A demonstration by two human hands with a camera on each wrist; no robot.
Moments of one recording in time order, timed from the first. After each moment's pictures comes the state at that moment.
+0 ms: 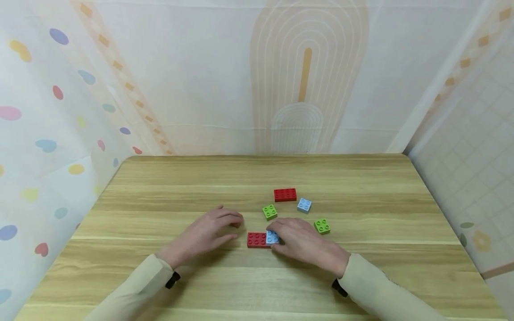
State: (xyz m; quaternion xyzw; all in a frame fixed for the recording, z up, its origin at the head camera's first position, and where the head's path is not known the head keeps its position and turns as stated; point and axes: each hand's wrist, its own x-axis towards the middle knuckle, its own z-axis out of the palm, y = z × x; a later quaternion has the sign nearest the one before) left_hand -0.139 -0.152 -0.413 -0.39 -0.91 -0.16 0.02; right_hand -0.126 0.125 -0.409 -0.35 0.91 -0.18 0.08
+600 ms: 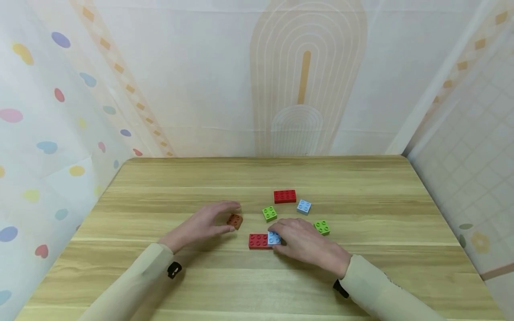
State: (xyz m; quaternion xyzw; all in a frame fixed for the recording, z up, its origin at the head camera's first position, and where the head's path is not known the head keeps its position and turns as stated) left_hand -0.165 -0.165 -0.416 -0.30 -0.91 -0.28 -0.09; right_hand -0.127 0.129 -0.409 -0.35 0.92 -0.17 0.07
